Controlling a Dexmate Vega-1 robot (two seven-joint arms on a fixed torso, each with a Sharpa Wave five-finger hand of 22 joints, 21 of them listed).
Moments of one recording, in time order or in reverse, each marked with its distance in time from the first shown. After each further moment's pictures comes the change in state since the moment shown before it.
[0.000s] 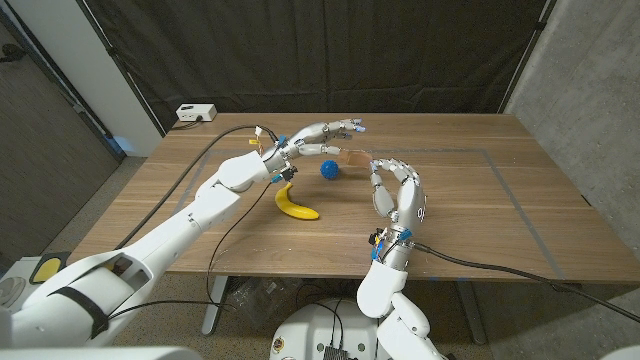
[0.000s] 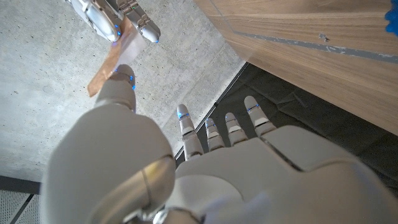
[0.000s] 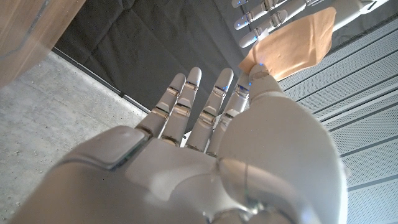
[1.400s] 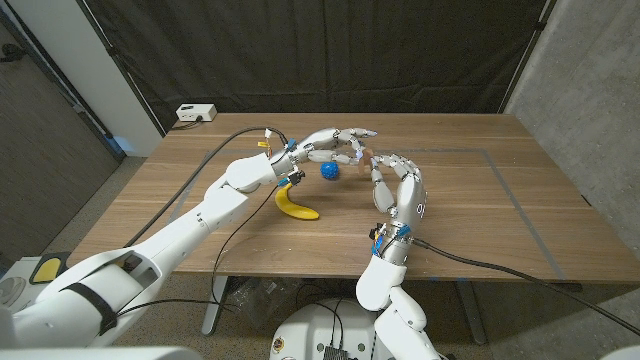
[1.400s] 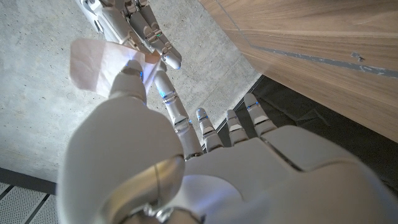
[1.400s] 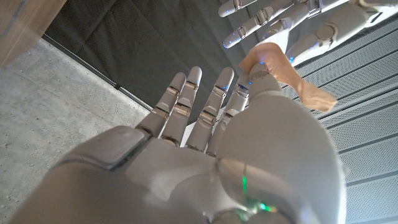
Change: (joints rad) left arm -0.022 -0.030 0.039 0.029 -0.033 -0.034 -0.076; left_hand 0.123 0.071 -0.127 0.033 0.009 0.396 0.043 0.312 0.108 0.151 -0.087 0.074 0.043 0.017 -0.016 0.036 0.003 0.044 -0.011 -0.012 0.005; right arm 0.023 0.082 0.077 0.047 -0.095 0.060 0.000; right_hand 0.017 0.007 -0.022 -0.006 0.003 0.018 0.003 -0.015 -0.003 0.011 0.000 0.008 0.018 0.011 0.000 0.000 0.009 0.000 0.000 0.031 0.000
